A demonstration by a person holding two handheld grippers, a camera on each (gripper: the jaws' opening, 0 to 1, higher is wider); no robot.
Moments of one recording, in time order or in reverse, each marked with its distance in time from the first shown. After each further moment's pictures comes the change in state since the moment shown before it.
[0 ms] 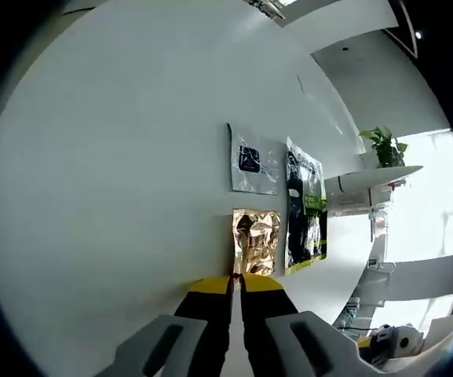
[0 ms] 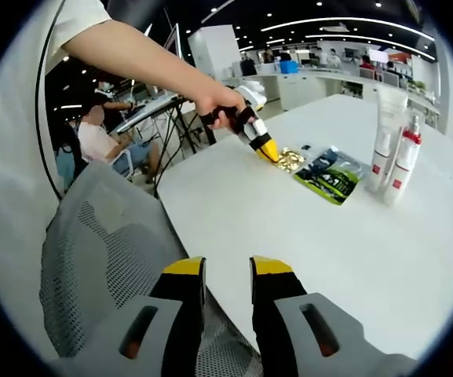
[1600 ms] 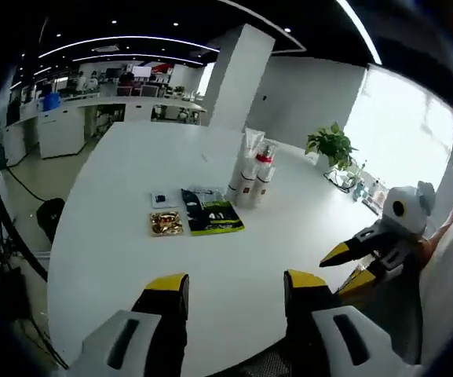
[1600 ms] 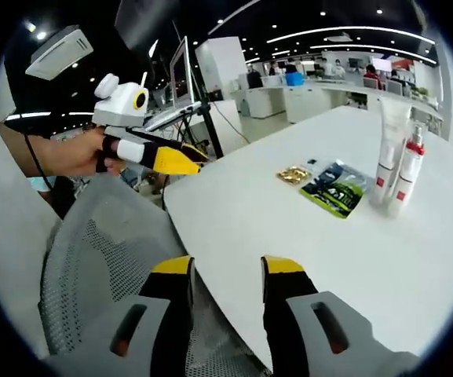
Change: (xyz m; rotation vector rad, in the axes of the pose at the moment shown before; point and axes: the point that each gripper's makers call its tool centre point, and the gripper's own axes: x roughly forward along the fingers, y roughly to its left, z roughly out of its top) left arm -0.097 -0.082 -0.171 0.560 -0.669 0.127; right arm -0.003 0.006 0.013 -0.015 -0.076 0.029
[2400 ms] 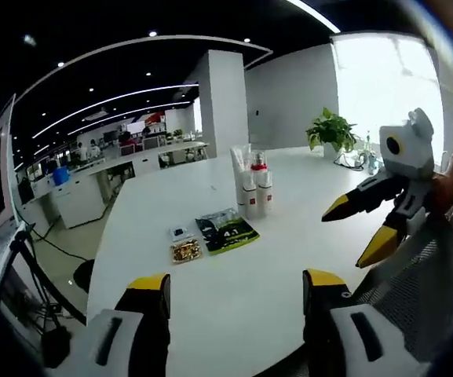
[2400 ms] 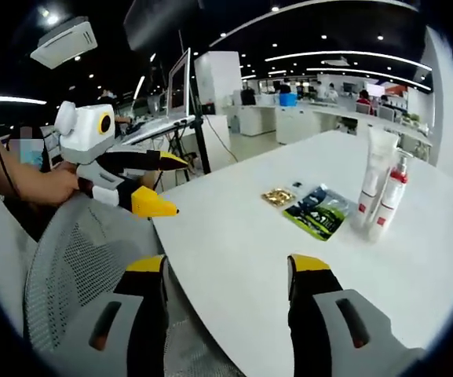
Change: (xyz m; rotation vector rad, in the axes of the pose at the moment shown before) left arm 0.000 -0.001 0.009 0.278 -0.198 0.163; right arm -0.008 -0.009 0.020 -0.097 -0.097 -0.103
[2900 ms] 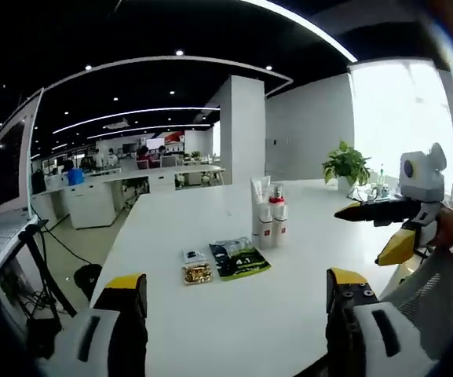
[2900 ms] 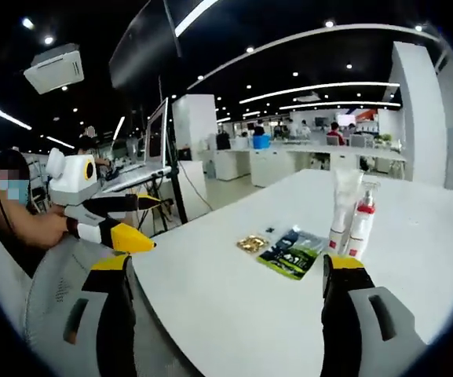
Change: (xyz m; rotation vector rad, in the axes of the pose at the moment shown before) left arm -0.008 0.012 0.021 -0.121 -0.121 0.023; right arm -0.024 -0.024 0.058 0.033 -0.308 -0.159
